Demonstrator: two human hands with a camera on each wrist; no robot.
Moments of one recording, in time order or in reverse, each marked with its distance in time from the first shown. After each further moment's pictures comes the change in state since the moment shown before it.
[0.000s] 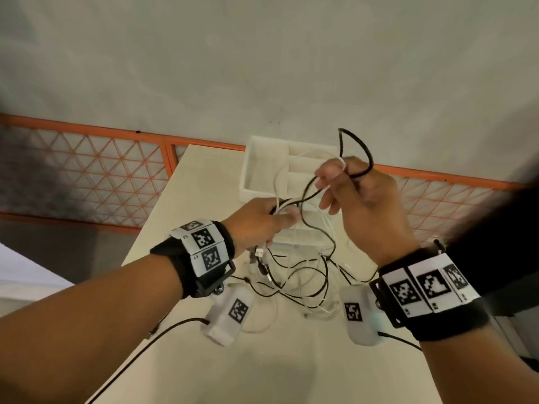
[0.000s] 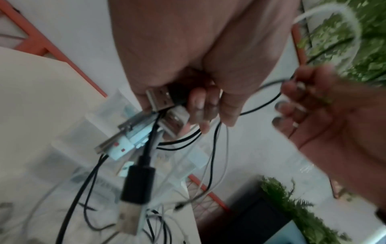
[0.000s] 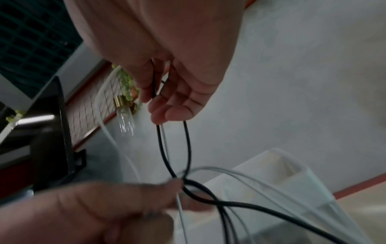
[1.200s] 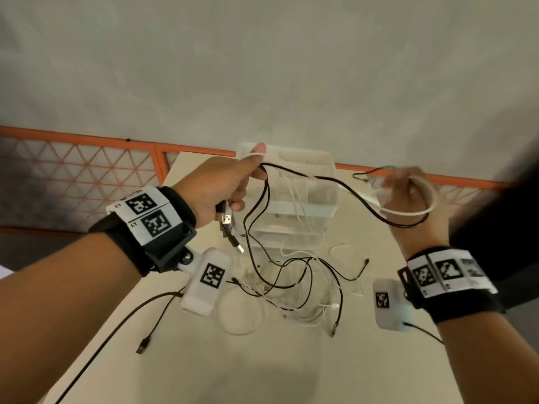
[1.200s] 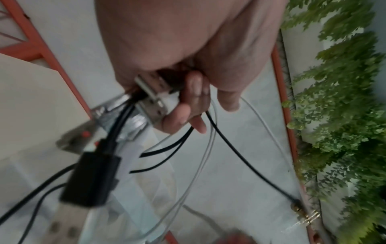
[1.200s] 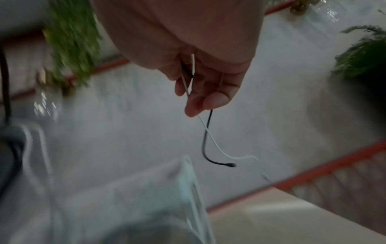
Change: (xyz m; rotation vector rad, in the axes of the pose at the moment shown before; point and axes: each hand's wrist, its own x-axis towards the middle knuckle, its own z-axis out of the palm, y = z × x) left_hand -0.008 0.046 -0.054 -0.357 0.135 0.002; right_hand 0.011 0.082 -0.076 -0.327 0.398 -0.033
